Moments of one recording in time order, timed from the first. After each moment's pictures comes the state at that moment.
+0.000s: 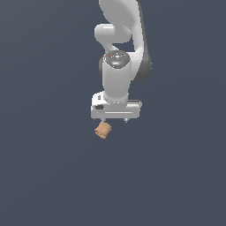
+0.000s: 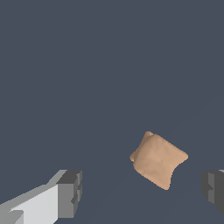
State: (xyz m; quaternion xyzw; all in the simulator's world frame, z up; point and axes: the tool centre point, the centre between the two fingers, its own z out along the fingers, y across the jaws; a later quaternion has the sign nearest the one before) arm 0.004 0.008 0.174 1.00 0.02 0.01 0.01
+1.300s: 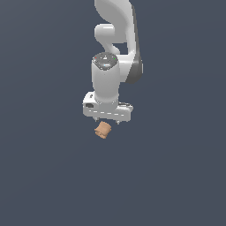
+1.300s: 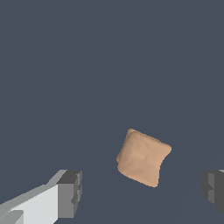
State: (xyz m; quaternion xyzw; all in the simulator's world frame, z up) arm 0.001 -0.026 0.166 1.00 -0.08 0.01 0.01
